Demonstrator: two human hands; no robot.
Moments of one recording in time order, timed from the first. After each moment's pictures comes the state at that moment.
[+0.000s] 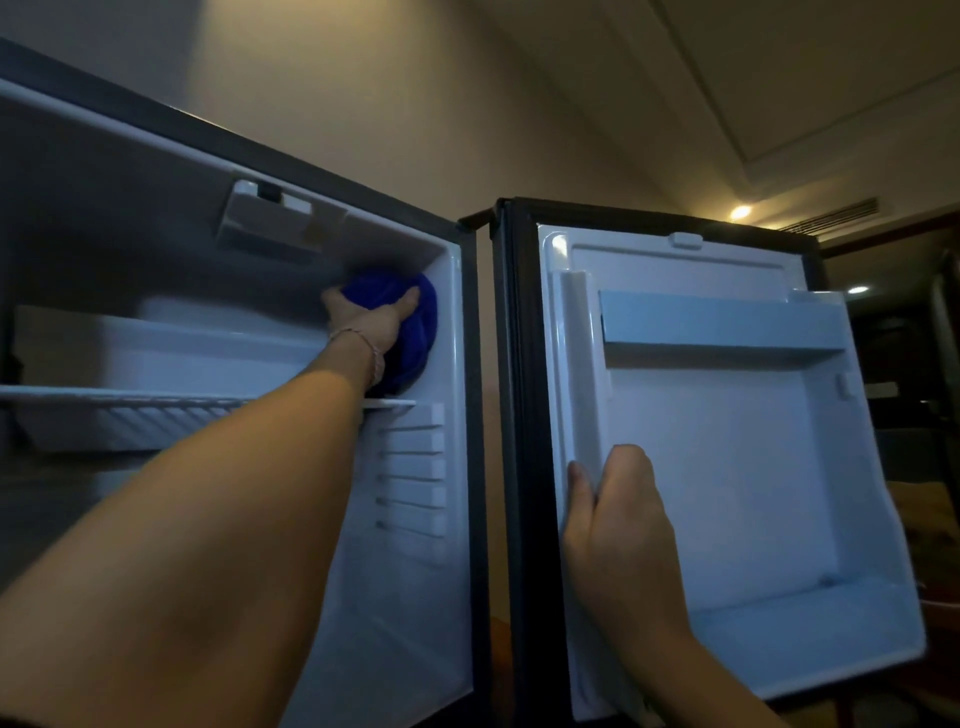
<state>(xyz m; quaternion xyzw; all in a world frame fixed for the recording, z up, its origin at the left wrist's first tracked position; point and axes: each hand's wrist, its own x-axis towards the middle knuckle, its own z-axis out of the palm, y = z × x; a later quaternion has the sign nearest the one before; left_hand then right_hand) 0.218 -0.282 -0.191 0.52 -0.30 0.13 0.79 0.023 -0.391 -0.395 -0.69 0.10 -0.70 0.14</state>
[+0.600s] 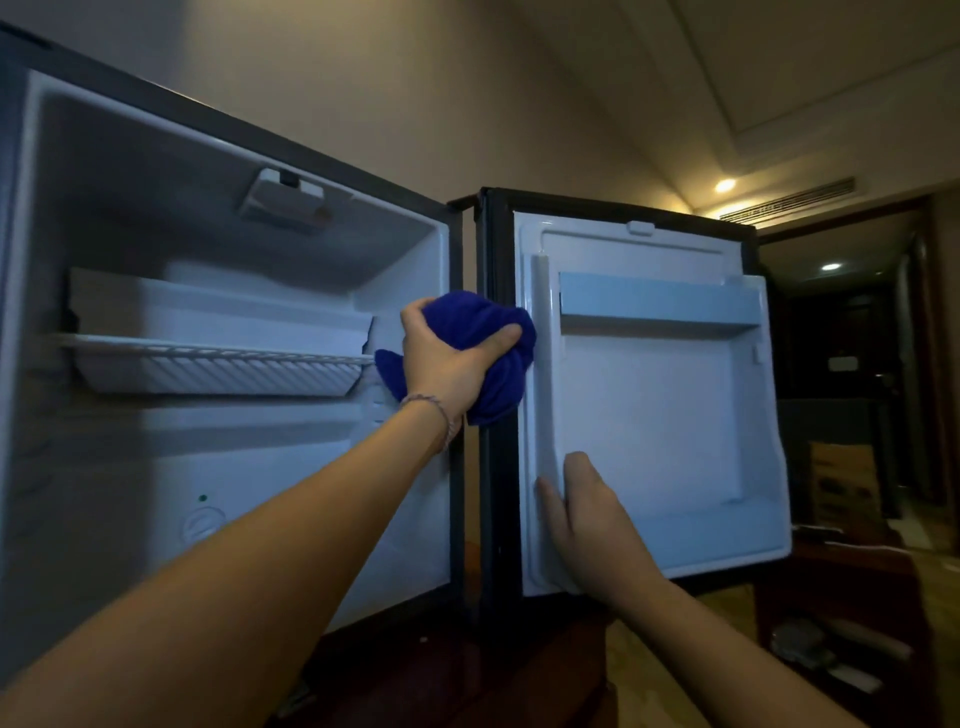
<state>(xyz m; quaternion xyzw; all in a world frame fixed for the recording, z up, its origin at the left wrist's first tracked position) 0.087 -0.278 -0.294 0.50 -0.41 0.12 0.75 -0.021 -0.397 -0.438 -0.82 0.09 -0.55 0.10</state>
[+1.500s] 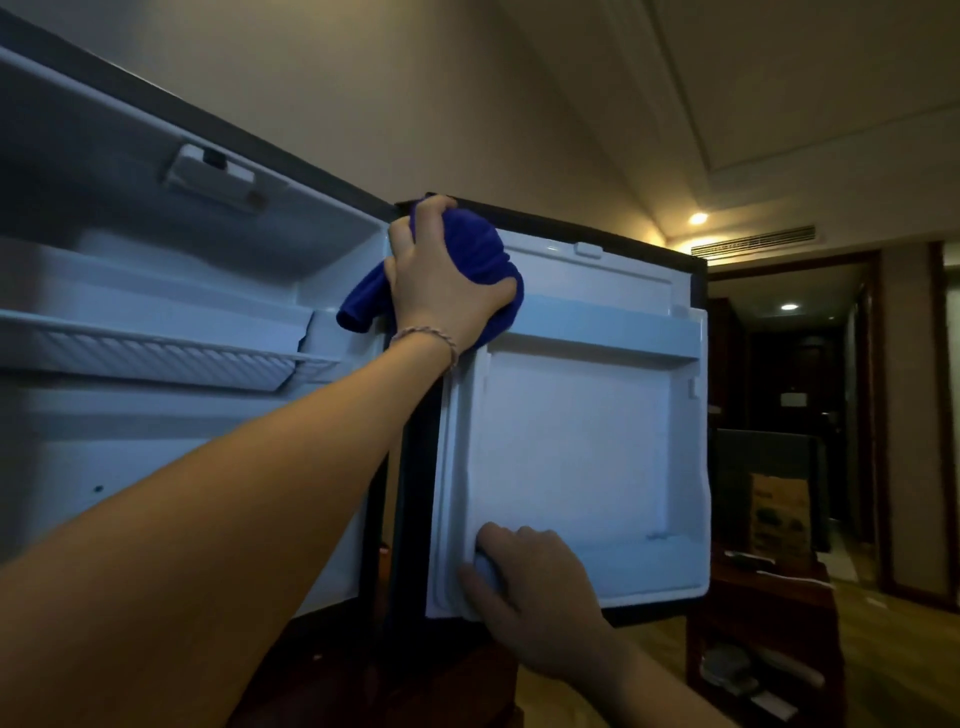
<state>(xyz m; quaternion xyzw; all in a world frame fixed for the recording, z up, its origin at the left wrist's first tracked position) 0.025 -0.316 -0.225 0.52 -0.42 0.39 0.63 -0.073 -0.417 -0.448 -0.90 0.03 -0.42 -0.07</state>
